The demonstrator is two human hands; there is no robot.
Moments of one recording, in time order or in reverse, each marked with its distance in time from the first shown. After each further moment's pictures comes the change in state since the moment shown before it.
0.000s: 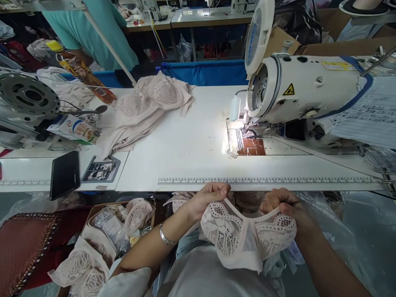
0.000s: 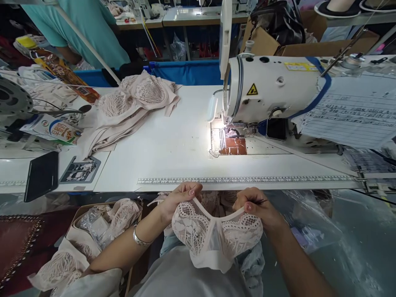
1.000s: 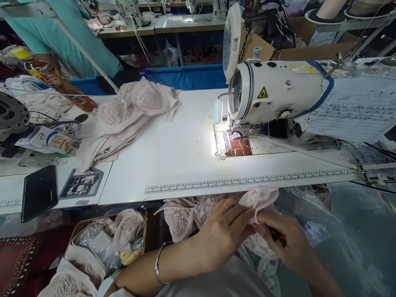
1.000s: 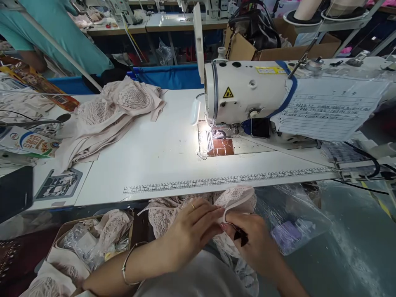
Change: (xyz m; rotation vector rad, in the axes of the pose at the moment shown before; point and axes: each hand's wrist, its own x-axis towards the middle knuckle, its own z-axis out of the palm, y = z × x) left_hand -0.007 -0.035 0.060 1.644 0.046 0.881; right_hand -0.048 -0.013 0.037 -1.011 0.225 -0.282
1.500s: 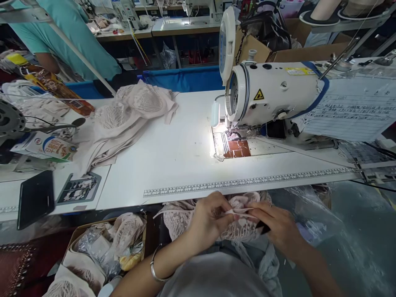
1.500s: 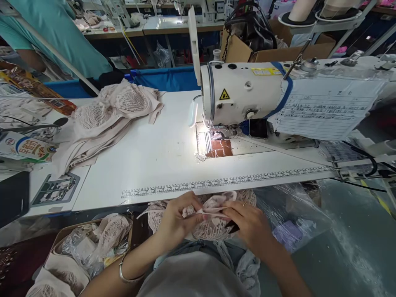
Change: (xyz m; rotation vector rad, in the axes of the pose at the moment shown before) left_hand -0.003 -0.026 -0.010 -0.532 0.058 -0.605; right_hand 0.002 0.040 0.000 -0.386 0.074 -0.267
